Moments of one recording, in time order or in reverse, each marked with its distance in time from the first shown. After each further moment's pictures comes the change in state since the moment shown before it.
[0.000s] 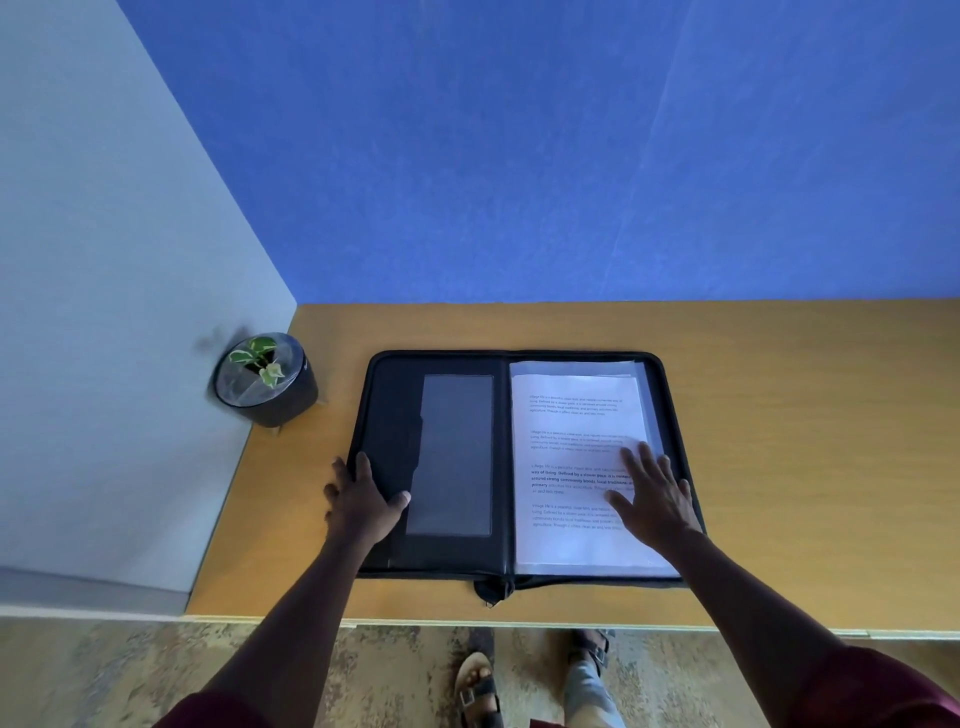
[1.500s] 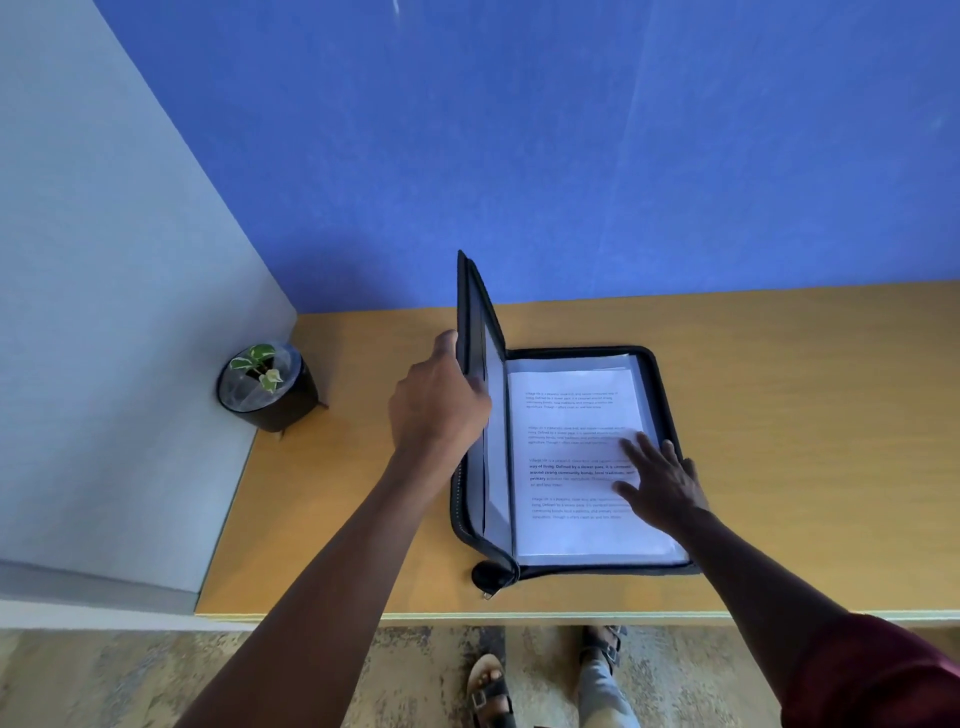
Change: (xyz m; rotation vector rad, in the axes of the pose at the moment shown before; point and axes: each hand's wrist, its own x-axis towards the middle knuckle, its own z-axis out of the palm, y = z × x) left_hand -0.114 0.187 -0.115 -0.082 0.408 0.365; right_hand 0.005 0.023 -0.011 -0.066 -0.007 -0.058
